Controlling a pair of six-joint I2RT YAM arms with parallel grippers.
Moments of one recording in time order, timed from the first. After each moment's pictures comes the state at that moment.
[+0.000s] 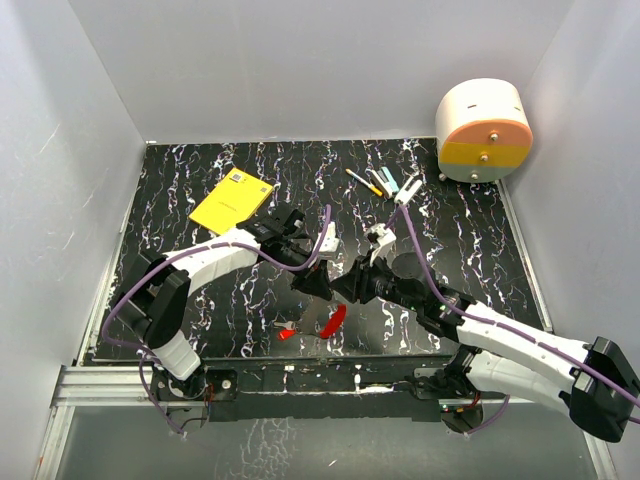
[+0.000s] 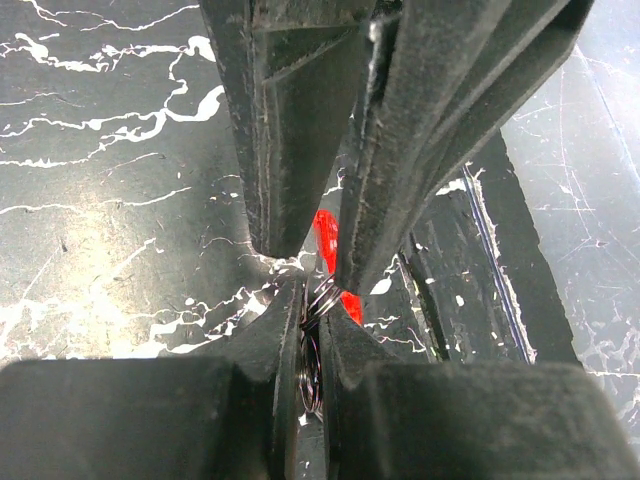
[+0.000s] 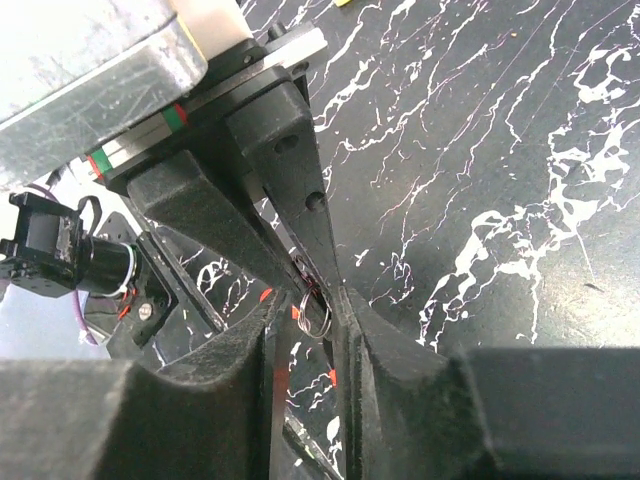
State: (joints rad) left arm -0.68 1.65 1.07 -0.52 1.08 0.72; right arm 0.85 0.92 0.49 0.14 -0.10 0.54
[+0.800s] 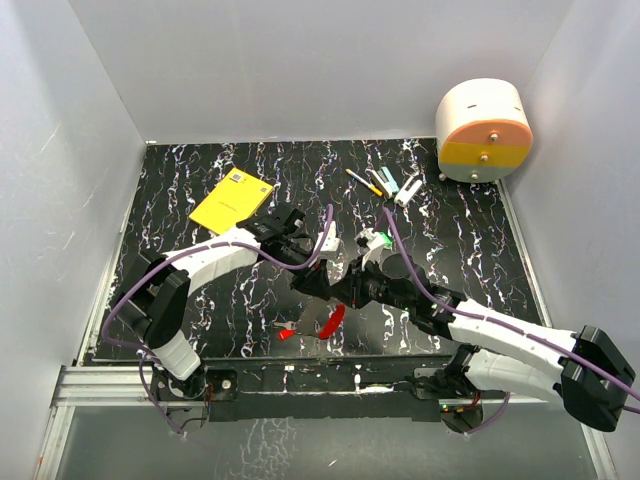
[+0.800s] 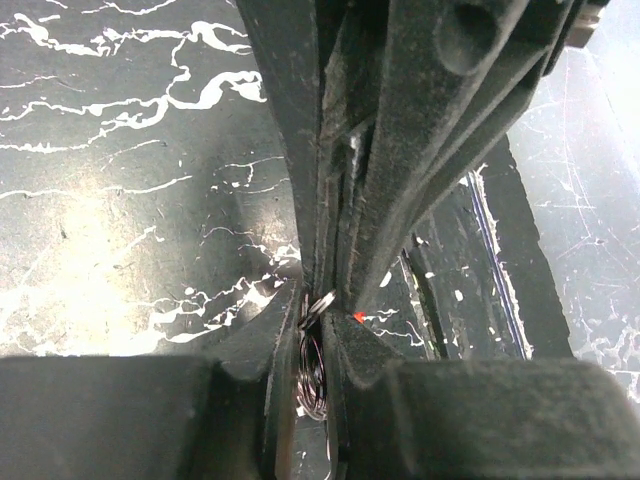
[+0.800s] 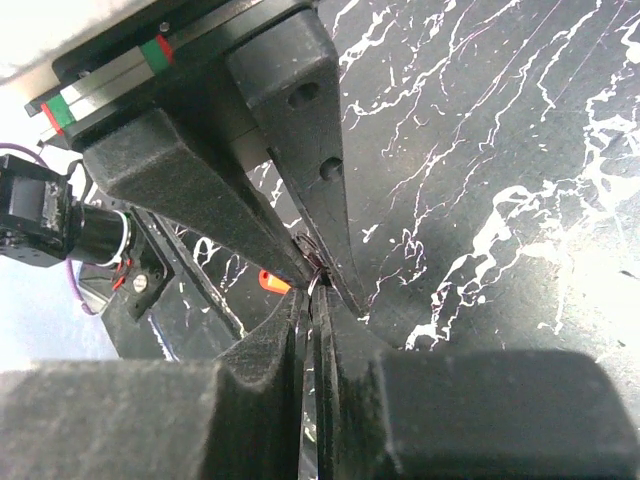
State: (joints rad) left arm -0.68 1.65 1.08 -0.54 1.06 0.71; right arm 0.87 1.00 0.49 0.15 -0.14 0.54
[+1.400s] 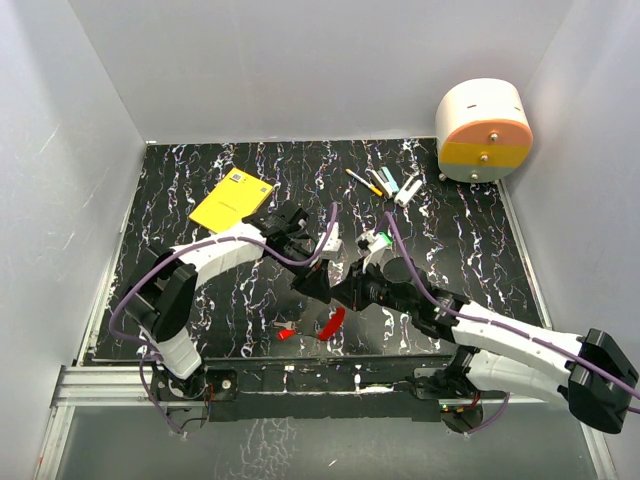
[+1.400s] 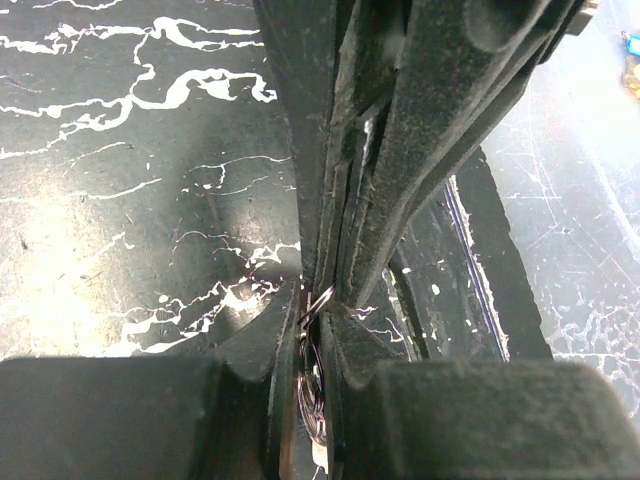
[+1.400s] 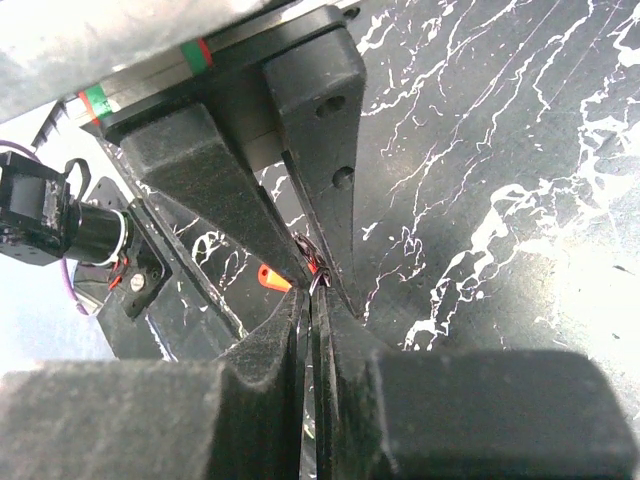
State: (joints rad) left arm -0.68 1.70 1.13 -0.65 1.10 0.77; right arm 0.90 0.96 0.49 0.13 -0.10 0.53
